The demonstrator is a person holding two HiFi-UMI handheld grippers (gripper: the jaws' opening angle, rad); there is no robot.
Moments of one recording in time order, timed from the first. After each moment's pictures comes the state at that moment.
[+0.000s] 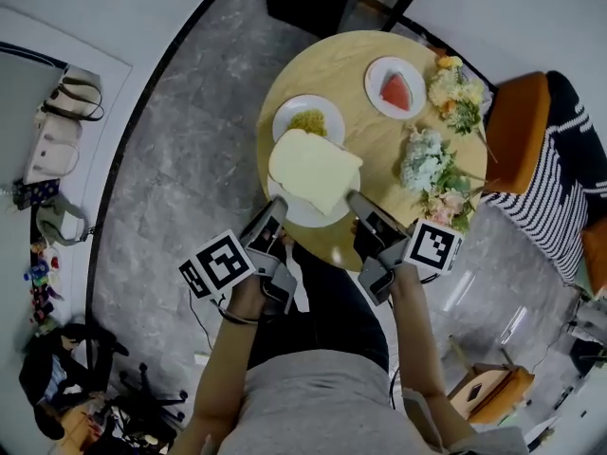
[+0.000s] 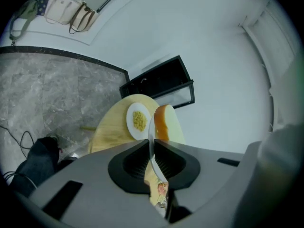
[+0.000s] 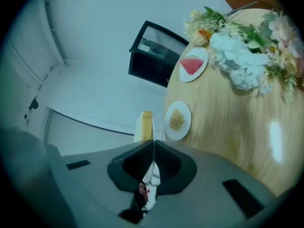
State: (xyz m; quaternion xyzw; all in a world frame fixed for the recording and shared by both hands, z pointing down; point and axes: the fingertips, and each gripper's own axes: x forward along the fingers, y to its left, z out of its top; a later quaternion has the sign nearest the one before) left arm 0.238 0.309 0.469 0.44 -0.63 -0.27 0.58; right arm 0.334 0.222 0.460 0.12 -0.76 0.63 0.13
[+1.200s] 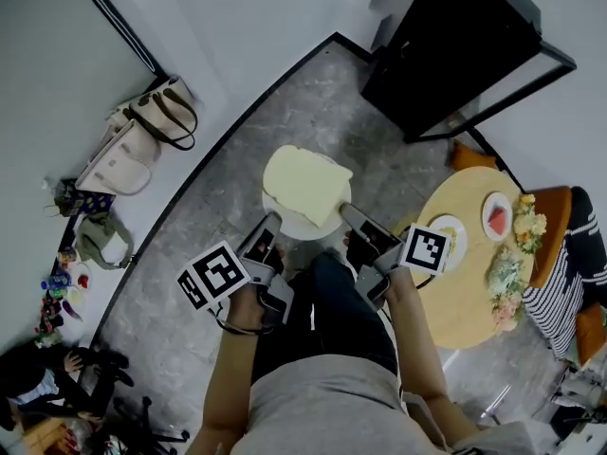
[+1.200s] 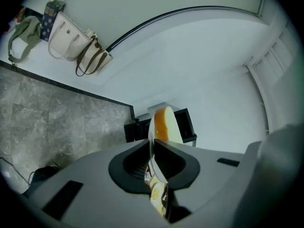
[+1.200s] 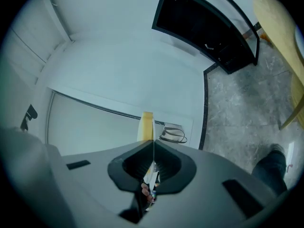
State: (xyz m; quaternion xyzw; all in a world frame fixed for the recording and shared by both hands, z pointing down) left arm -0.149 0.448 0.419 0.39 -0.68 -0.36 0.51; right arm -0.071 0.339 0.410 0.01 -0.79 0.60 0.15
